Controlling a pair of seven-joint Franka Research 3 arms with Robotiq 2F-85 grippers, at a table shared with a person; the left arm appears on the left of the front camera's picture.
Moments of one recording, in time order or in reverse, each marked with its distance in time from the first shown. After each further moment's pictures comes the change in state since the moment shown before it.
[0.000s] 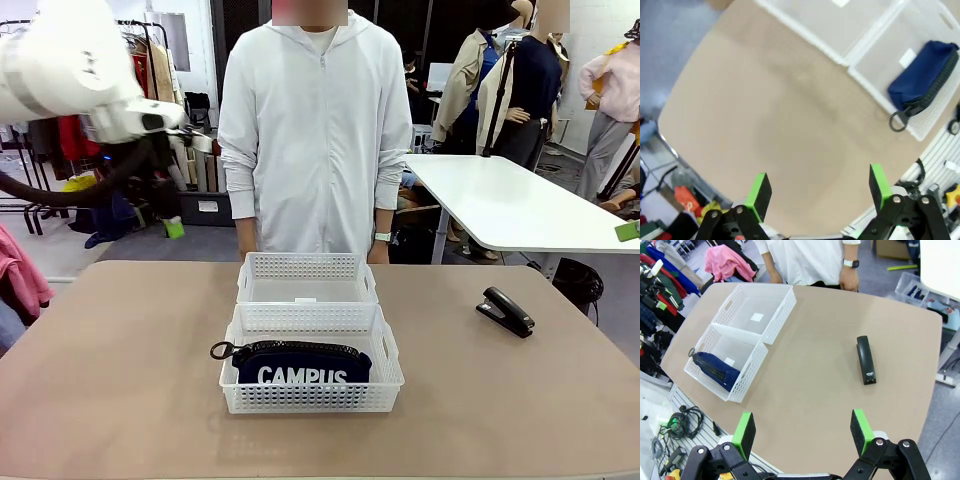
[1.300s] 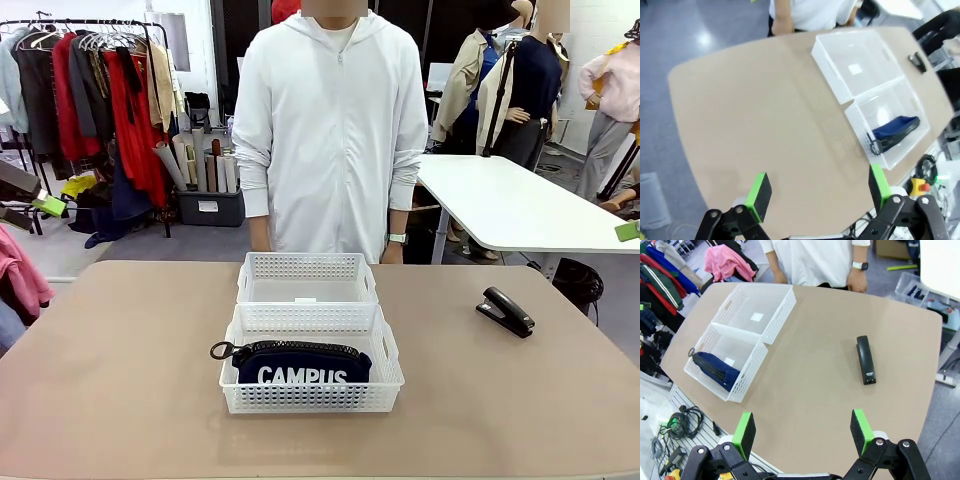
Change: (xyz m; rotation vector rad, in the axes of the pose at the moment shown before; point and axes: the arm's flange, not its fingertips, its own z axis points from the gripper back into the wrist) left arm -0.213 0.069 0.042 -0.207 -0.569 0.423; right arm 0.000 0.000 0.000 -0.001 0.000 0.000
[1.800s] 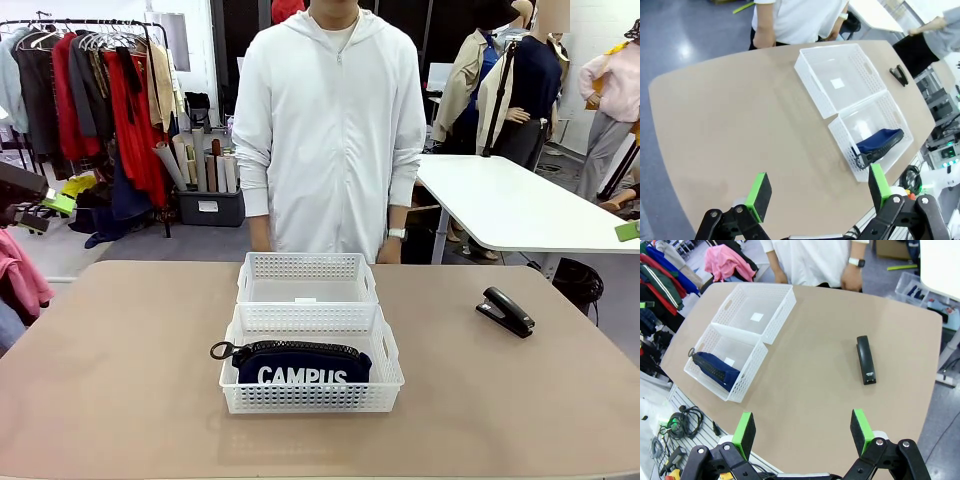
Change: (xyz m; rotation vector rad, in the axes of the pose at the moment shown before) left arm -0.001 0.013 -0.018 -0.112 -0.062 0.031; right arm 0.000 0.000 0.000 0.000 0.000 0.000
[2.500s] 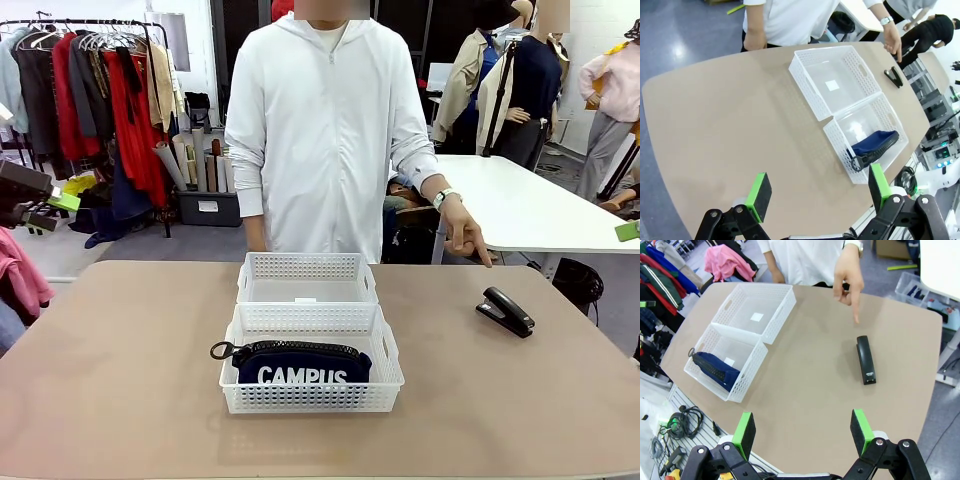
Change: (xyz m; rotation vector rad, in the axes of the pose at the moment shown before) left arm 0.003 0.003 -0.005 -0.026 0.002 0.011; right arm 0.000 0.000 0.000 0.000 0.000 0.000
